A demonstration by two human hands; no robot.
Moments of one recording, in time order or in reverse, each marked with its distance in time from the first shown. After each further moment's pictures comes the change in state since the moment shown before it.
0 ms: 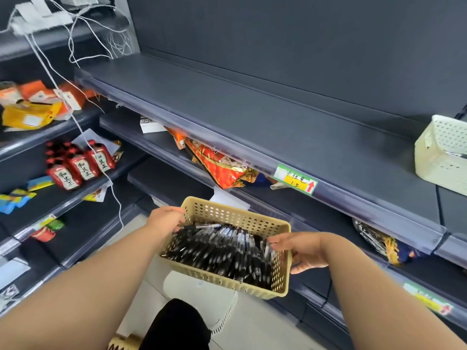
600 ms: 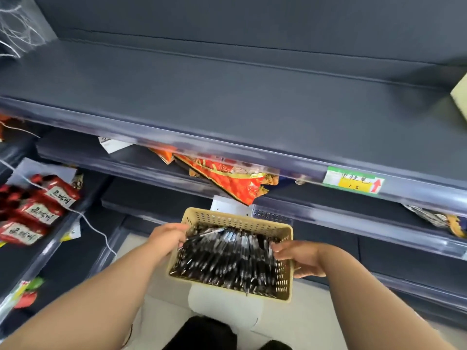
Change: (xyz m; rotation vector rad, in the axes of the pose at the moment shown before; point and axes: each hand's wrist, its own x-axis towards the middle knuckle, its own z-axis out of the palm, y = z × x) left_hand 0.154 0.032 -0.023 0.358 -0.271 -0.045; right_hand 0.131 -0.034 0.055 0.261 0.169 0.126
